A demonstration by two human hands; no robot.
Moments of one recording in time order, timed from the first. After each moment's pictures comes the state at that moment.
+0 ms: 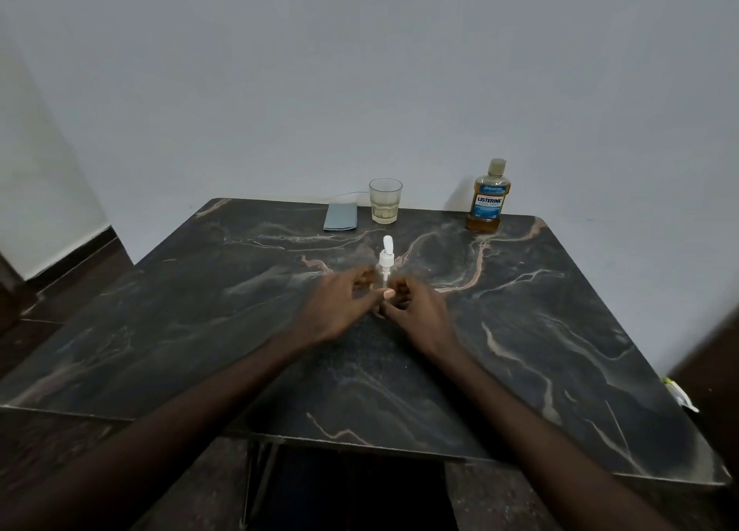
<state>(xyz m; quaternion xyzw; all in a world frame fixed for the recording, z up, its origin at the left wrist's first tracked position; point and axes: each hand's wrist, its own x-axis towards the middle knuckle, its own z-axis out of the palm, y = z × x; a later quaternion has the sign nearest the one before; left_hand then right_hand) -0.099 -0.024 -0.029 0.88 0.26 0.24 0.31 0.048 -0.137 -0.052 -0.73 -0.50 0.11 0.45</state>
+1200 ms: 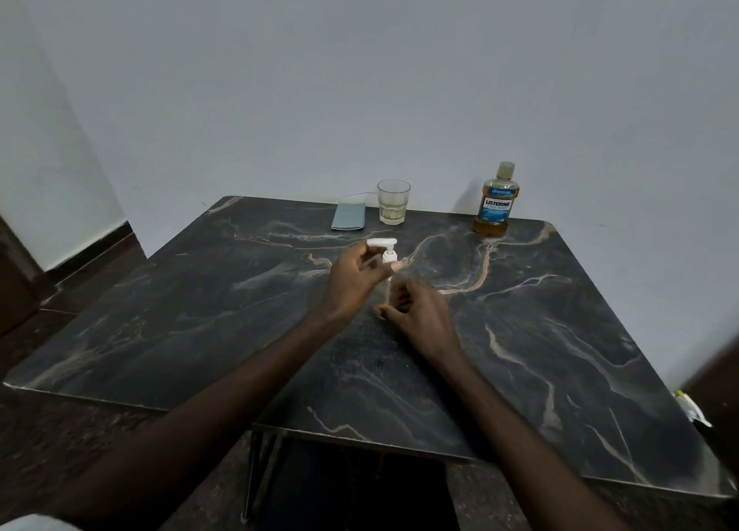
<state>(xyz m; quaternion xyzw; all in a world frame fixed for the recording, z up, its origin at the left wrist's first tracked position) -0.077 -0.043 -0.007 0.72 0.23 0.38 0.54 0.048 -0.137 -0.056 -0.74 -0.53 0.06 0.42</state>
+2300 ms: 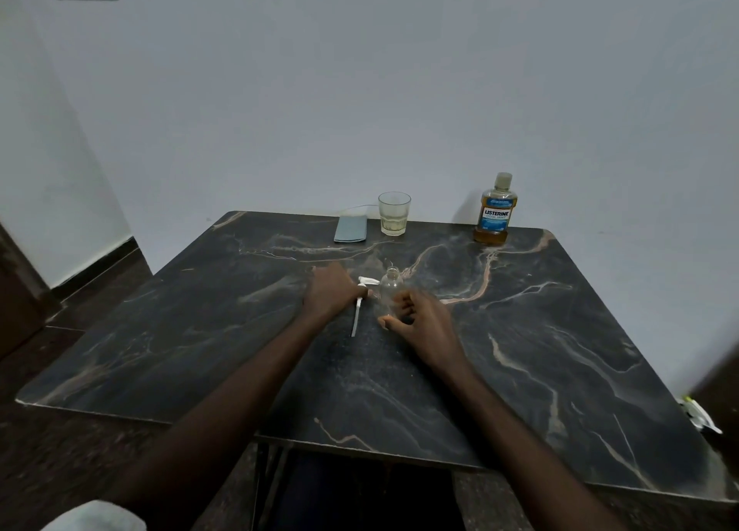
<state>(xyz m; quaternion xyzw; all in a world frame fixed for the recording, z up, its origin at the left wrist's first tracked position) -0.069 0.037 -0.033 0.85 0.48 0.13 0.16 0.053 -0.134 -0.064 -0.72 -0.53 0.06 0.44</state>
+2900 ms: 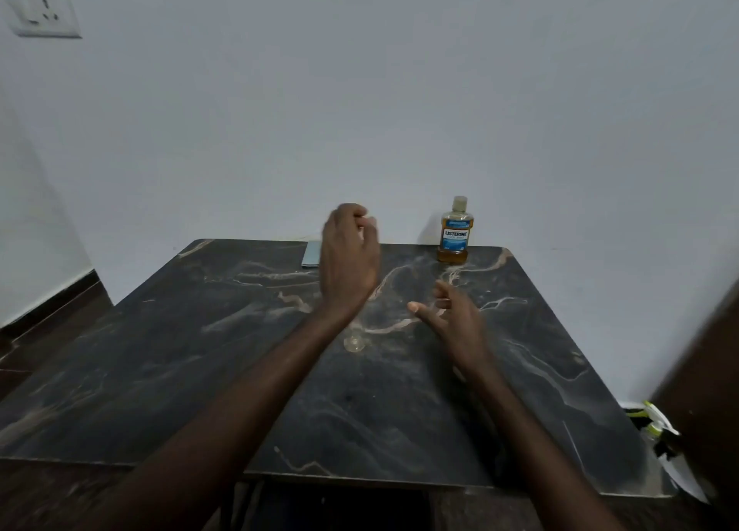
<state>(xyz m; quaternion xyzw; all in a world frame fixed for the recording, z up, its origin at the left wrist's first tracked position) -0.014 -0.074 0.082 0.74 0.31 0.56 0.21 0.129 -0.192 -0.035 -0.73 -0.41 0.07 0.54</state>
